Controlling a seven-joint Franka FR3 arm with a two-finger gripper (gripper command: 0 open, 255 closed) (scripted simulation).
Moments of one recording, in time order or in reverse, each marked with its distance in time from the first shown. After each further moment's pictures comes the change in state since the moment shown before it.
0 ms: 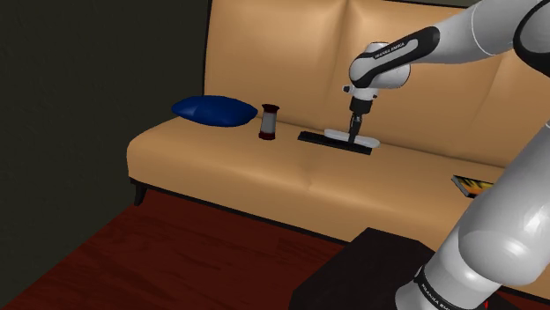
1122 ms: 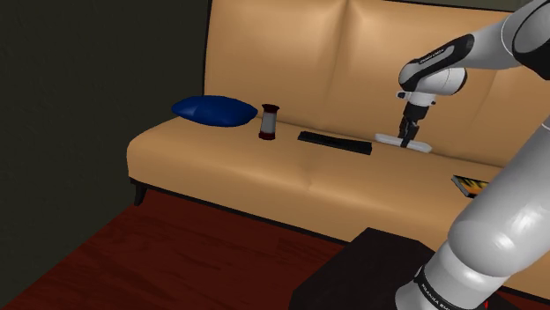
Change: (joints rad) arm -0.192 0.020 -0.232 0.022 -0.007 0.002 -0.420
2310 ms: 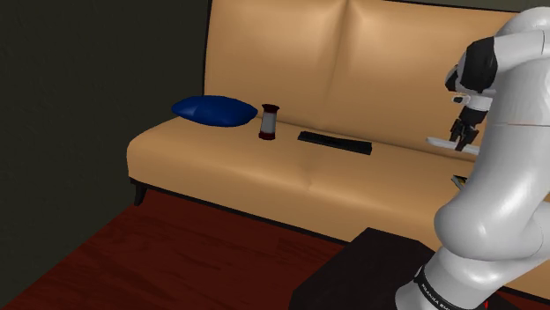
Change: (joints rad) arm -0.356 0.392 -0.126 0.387 0.302 -0.121 -0.574
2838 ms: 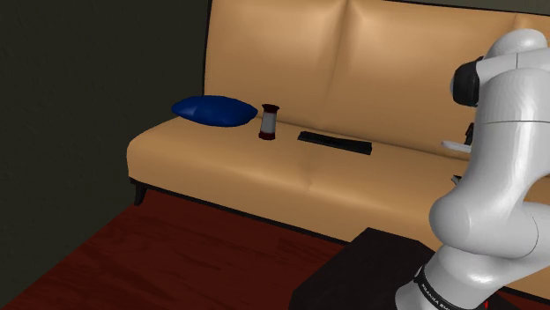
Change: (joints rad) arm -0.210 0.195 0.042 0.228 0.119 -0.075 -0.145
